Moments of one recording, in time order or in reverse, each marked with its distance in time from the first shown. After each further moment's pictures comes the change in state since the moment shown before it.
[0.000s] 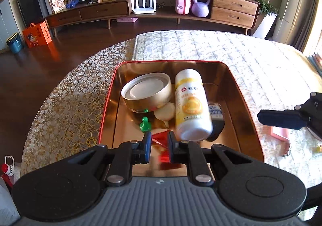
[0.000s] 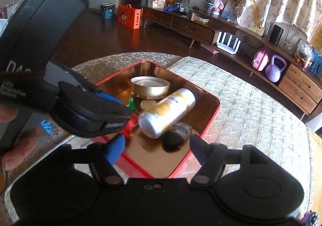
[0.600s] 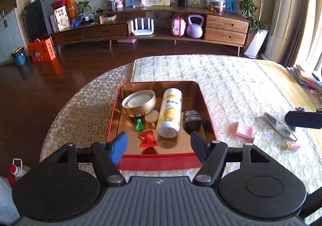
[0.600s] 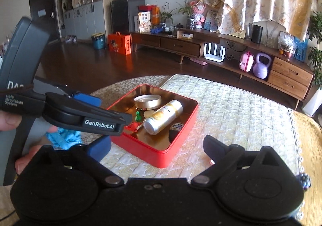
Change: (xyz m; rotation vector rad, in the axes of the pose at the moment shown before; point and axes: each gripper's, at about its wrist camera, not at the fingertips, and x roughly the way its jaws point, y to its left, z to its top) left arm -0.104 -0.024 -0.022 0.004 -0.127 -0.003; right arm -0.120 -0.011 -0.030 0.189 -0.140 0.019
